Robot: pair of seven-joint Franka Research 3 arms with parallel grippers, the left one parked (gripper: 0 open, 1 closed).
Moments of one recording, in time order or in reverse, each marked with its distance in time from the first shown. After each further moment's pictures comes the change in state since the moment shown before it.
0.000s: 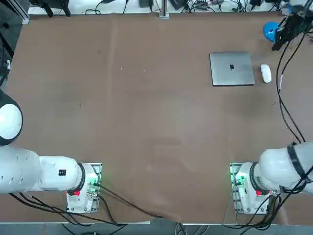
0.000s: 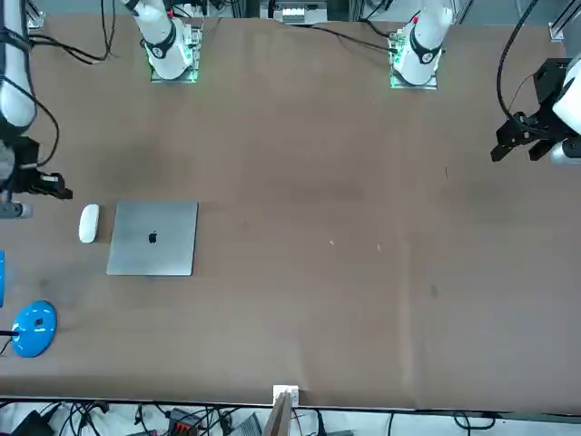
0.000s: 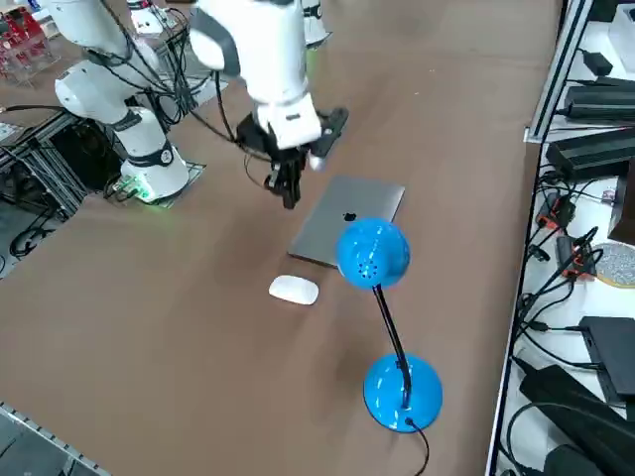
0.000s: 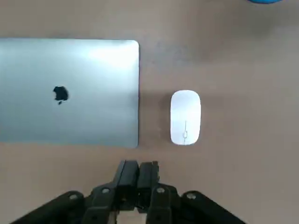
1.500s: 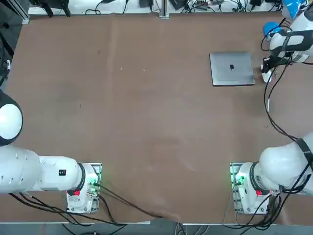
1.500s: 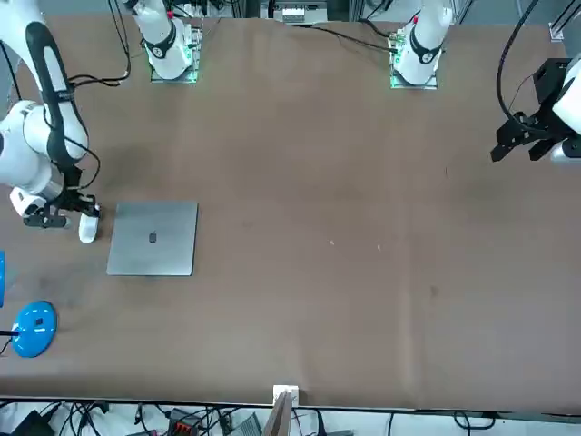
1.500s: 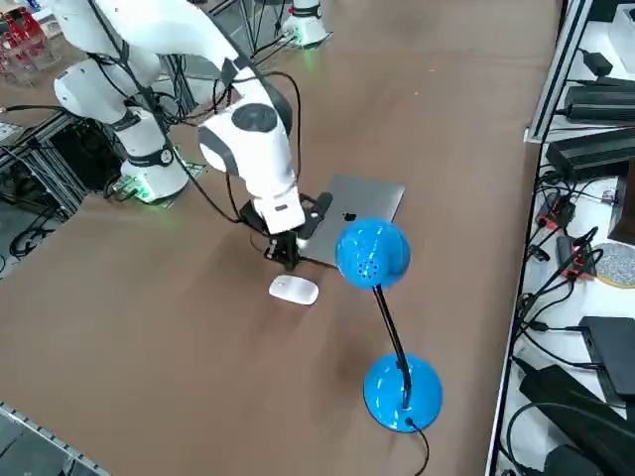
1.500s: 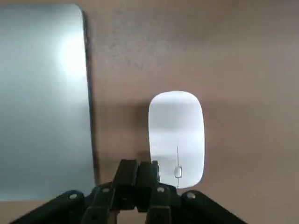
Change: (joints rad) arm -0.060 0.181 -0.001 -0.223 -0.015 0.486 -0.001
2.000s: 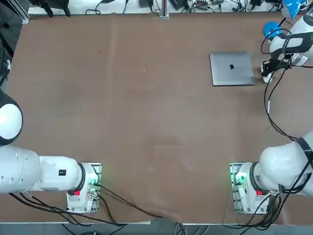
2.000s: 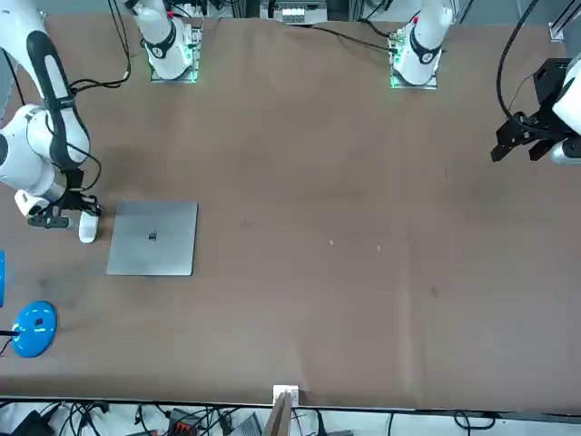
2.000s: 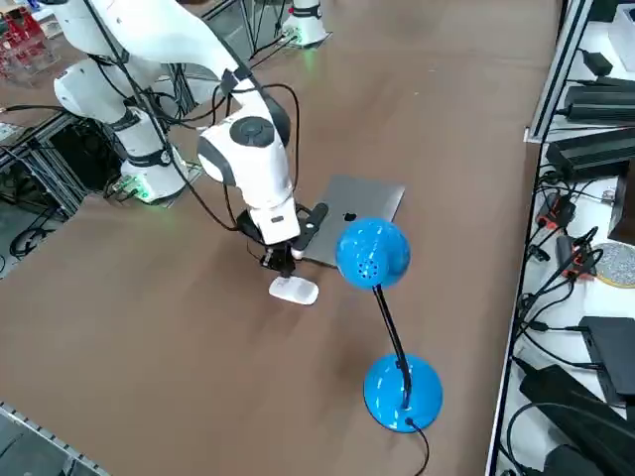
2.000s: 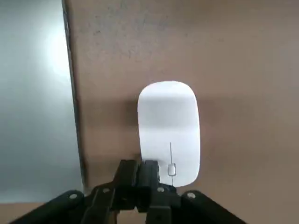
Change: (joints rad) arm -0.019 0.024 0.000 -0.002 0.000 0.013 0.000
